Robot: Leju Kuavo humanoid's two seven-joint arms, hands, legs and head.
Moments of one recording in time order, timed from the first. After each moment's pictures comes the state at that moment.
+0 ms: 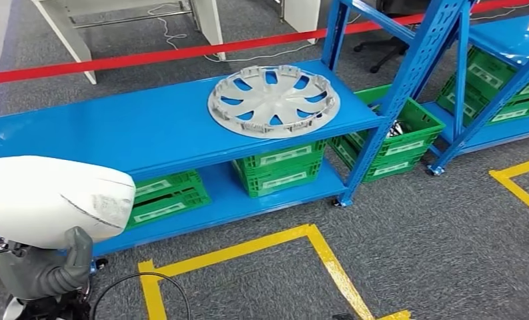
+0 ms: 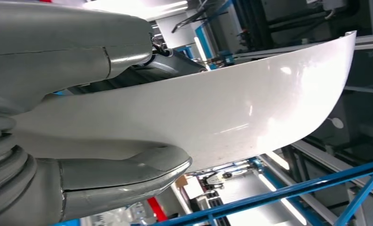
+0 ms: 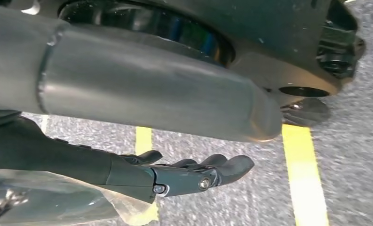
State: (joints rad) left arm 0.21 0.05 -0.43 -1.92 -0.14 0.51 -0.70; right arm -0.04 0.12 0.38 -0.17 -0.17 -0.25 -0.14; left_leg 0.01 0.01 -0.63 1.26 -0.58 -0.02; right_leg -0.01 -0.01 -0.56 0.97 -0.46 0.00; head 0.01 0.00
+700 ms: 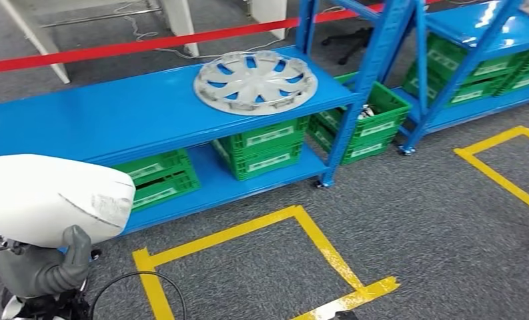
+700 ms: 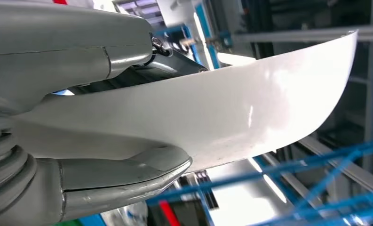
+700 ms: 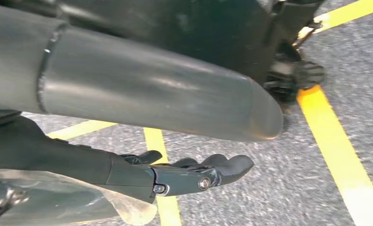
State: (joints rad) left arm 0.21 0.05 -0.42 -1.92 -0.11 0.49 -0.70; right arm -0.04 0.12 0.34 -0.17 -0.22 -0.21 -0.17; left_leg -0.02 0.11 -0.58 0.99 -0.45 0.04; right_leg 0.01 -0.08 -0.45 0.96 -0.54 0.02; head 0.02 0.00
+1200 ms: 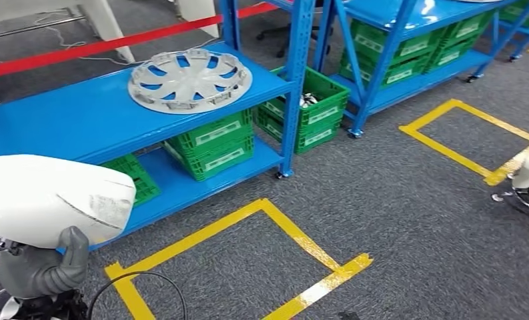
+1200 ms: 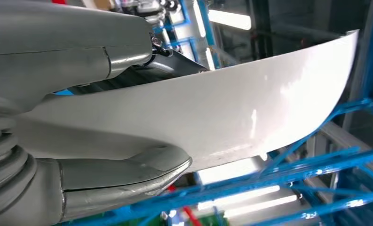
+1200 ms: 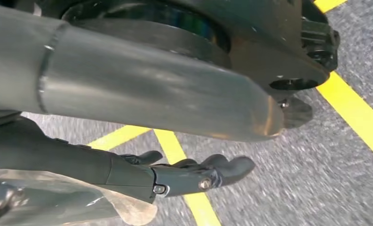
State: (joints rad) left arm 0.21 0.04 -0.41 -1.92 -0.10 0.47 -0.70; right arm -0.04 0.12 0.33 -0.17 -0.21 -0.20 -0.16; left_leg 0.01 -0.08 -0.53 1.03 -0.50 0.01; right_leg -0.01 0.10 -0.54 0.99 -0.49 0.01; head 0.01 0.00
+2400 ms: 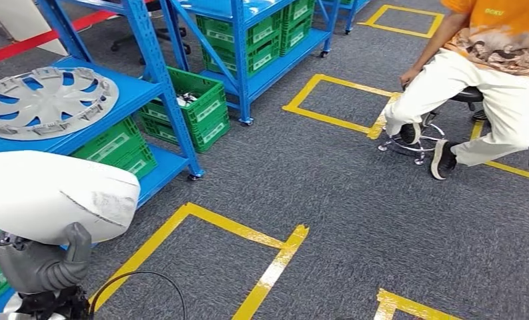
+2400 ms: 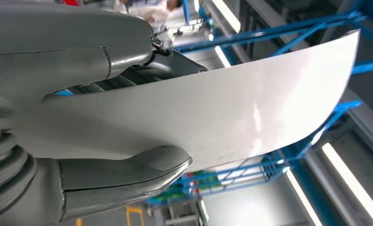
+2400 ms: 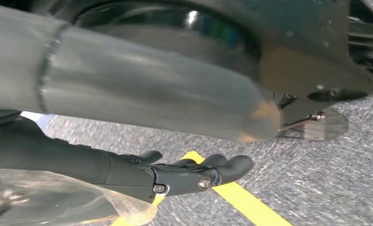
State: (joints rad) left arm 0.22 0.02 -0.39 -1.92 -0.09 0.43 -0.70; right arm -0.03 0.13 0.33 -0.17 -0.21 -0.20 -0.13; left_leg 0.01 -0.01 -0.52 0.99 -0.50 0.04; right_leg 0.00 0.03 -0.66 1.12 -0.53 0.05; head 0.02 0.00
